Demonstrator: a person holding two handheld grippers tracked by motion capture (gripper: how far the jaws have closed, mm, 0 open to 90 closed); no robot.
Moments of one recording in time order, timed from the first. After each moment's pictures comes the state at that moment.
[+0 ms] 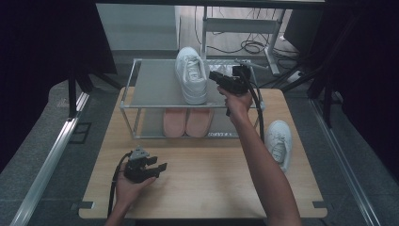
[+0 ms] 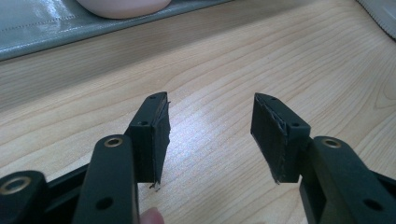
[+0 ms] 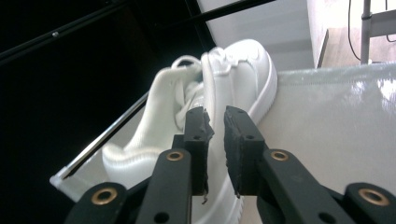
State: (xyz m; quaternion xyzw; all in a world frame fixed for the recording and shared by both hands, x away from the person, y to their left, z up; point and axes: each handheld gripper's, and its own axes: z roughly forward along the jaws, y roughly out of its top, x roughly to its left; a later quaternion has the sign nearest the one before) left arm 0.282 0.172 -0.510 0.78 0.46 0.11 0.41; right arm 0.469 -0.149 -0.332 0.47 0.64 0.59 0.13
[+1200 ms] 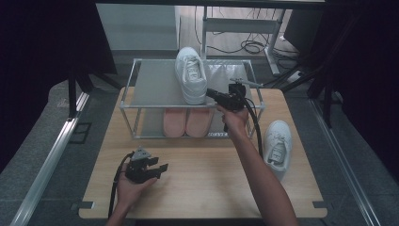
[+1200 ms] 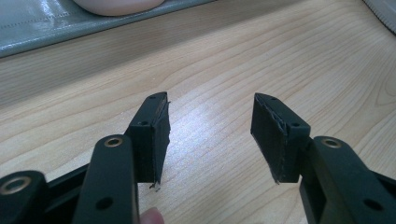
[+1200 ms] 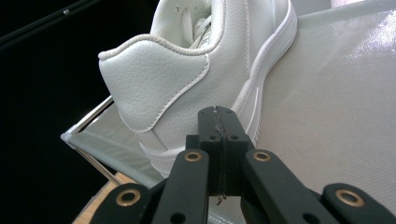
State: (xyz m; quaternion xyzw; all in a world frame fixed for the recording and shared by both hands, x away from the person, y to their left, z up) left arm 0.282 0.168 -0.511 0.79 0.45 0.11 0.41; right arm 0.448 -0.145 -0.374 0.47 0.65 0.59 0.09
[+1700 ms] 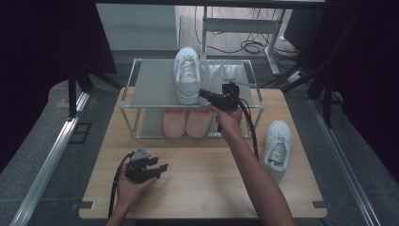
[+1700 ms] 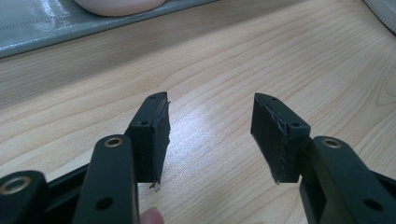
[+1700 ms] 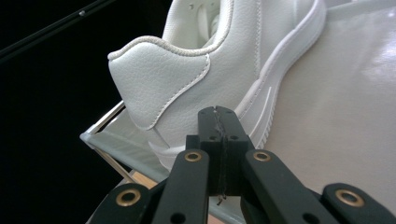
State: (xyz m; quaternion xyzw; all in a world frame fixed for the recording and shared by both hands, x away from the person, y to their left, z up) left arm 0.282 0.169 -0.511 0.78 0.45 0.11 0.41; right arm 0.446 -0.124 -0.375 0.46 0.66 0.60 0.06
